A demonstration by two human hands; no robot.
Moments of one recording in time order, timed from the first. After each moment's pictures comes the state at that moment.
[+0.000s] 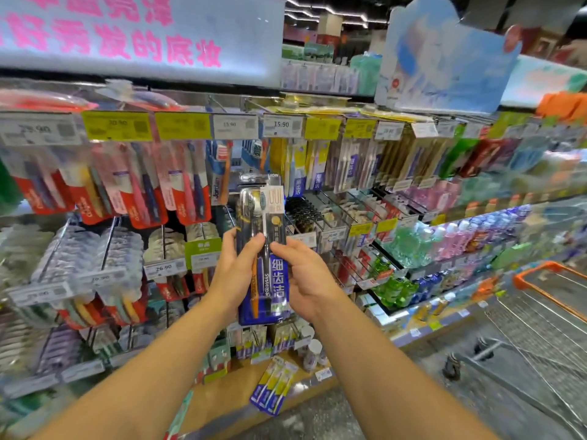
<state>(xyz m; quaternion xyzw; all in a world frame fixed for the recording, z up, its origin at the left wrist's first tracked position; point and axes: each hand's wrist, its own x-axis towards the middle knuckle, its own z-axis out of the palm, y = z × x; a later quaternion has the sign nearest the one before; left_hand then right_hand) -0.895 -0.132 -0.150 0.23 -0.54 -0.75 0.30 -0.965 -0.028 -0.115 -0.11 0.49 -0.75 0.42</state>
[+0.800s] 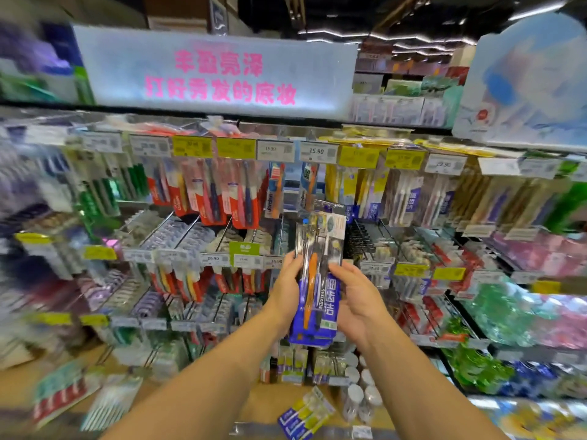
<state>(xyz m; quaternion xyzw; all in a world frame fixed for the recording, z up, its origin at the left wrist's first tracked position) -0.967 -0.048 -0.156 0.27 -0.44 -0.77 0.37 -1.059 0.032 -0.126 -0.12 0.44 -0.73 0.51</state>
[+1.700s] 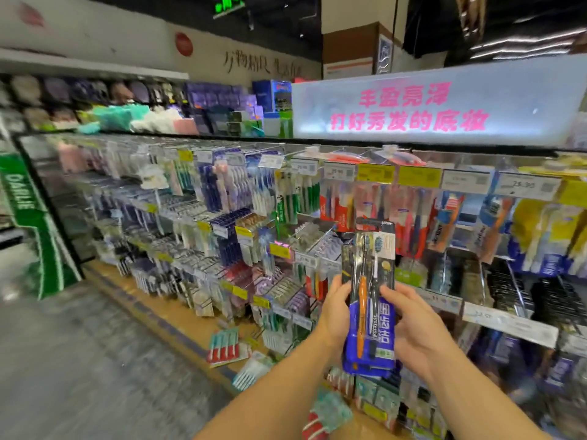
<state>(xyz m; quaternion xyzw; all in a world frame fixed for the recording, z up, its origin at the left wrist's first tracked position) -0.780 -0.074 -0.148 0.38 -0.42 -0.66 0.50 -0.897 -0.019 -0.101 -0.24 0.39 -0.62 0.63</state>
